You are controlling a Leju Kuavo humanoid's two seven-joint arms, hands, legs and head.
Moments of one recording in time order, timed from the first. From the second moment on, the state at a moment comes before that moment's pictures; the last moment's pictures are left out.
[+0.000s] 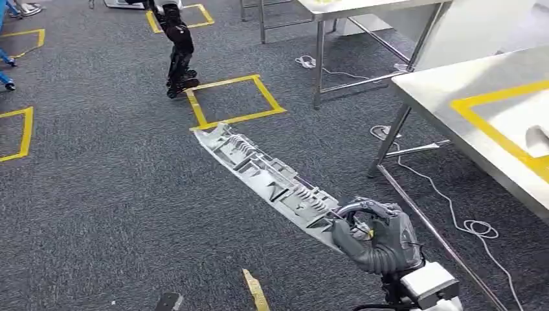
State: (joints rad) left arm -0.11 -0.27 1.08 -0.23 -1.07 -0.16 -0.41; right arm 0.23 0.14 0.26 -2.00 0.29 0.12 -0.48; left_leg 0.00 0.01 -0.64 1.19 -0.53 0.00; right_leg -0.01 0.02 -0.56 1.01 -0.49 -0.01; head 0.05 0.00
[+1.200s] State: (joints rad) left arm -0.11 -0.26 1.08 -0.23 -1.07 -0.16 -0.42; right arm 0.23 0.14 0.26 -2.00 0.29 0.12 -0.47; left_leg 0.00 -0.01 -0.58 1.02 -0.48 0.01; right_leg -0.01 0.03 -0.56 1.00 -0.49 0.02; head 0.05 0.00
